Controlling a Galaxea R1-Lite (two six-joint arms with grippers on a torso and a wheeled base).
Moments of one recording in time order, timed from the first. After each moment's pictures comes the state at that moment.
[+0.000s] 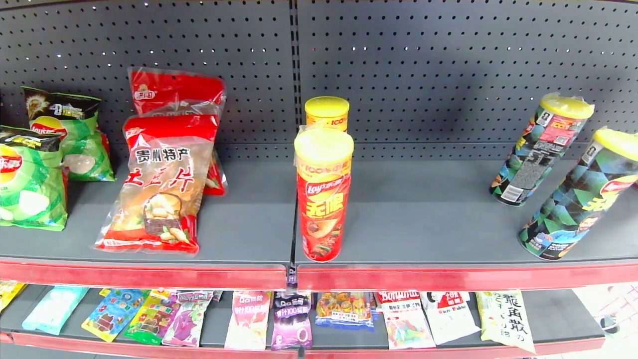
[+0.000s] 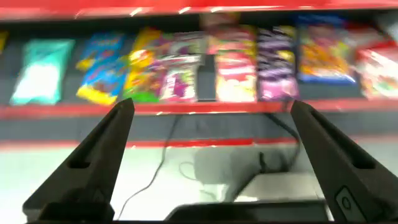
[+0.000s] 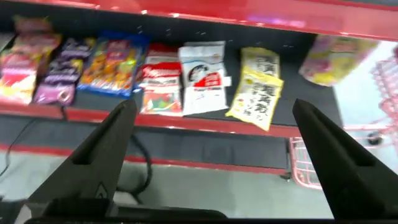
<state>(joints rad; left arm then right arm) -0.13 0.34 -0.33 0.45 0.16 -0.06 0.15 0.12 -0.27 0.44 -0.15 -0.06</state>
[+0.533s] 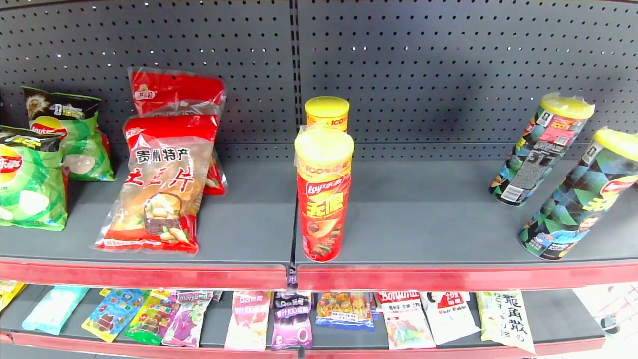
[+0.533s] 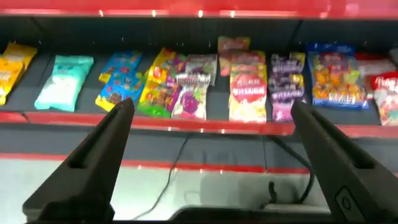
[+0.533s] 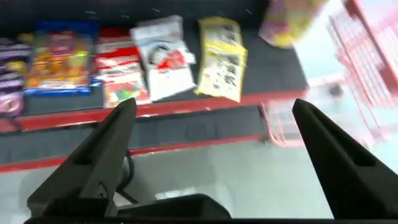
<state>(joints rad) -0.03 0.08 -0.24 0.44 0.08 0.00 -0.06 0.21 -0.25 0.45 -0.21 -0.03</state>
